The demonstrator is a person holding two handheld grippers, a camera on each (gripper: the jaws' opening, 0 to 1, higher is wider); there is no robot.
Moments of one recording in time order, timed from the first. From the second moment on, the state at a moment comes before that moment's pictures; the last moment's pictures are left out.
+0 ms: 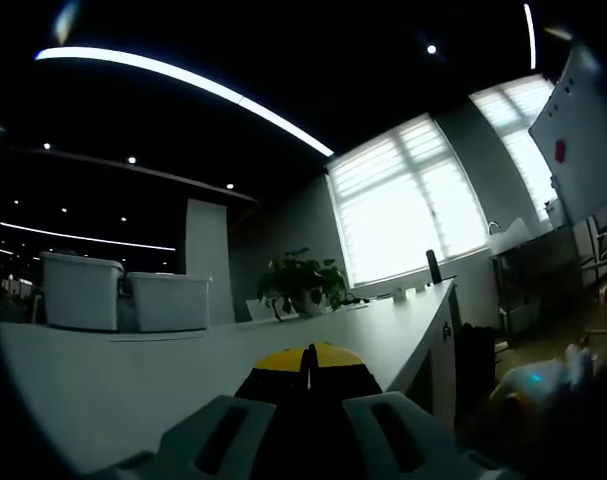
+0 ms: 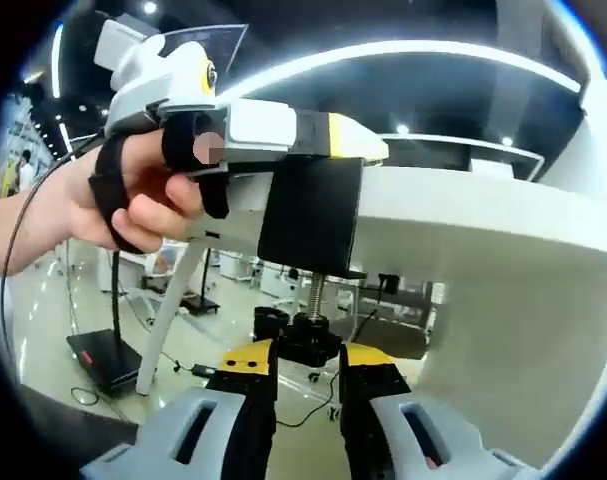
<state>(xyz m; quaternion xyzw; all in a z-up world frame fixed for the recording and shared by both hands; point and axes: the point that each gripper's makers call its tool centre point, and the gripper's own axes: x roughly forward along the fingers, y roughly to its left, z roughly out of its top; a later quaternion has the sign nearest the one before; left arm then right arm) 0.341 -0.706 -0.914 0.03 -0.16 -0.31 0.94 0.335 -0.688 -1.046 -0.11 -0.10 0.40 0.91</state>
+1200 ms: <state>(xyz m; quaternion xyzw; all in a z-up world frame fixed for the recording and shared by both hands) 0.340 -0.705 -0.915 0.02 -0.16 -0.30 0.94 0.306 -0.710 -1.045 -0.04 -0.05 0.17 0.98</state>
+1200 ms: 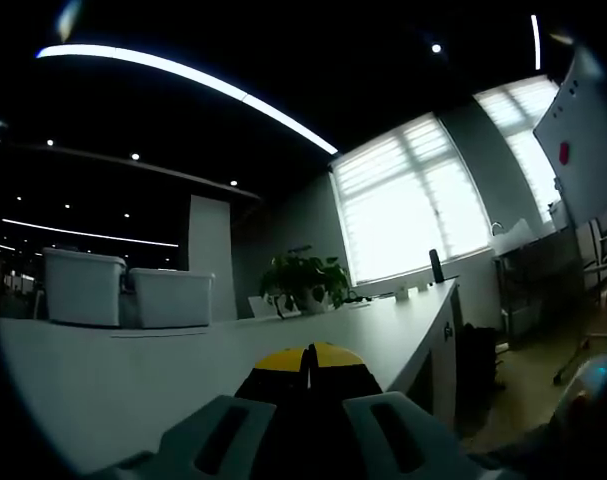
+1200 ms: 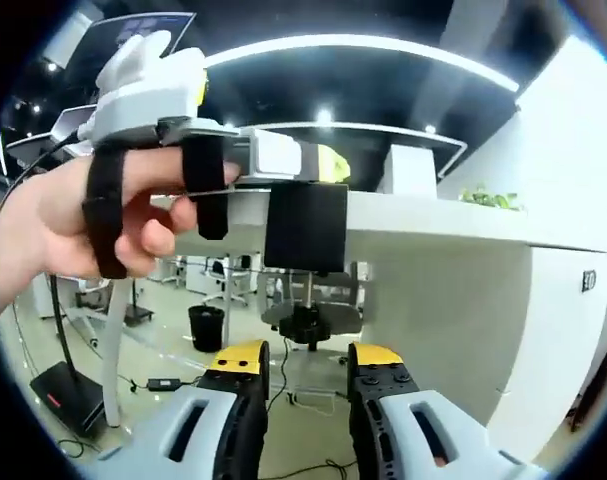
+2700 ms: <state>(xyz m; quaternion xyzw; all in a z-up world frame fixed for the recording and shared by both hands) 0.339 -0.707 -0.915 0.02 -0.16 -0.31 0.94 0.335 -0.696 -1.054 -0.13 -0.06 0.42 0.90</state>
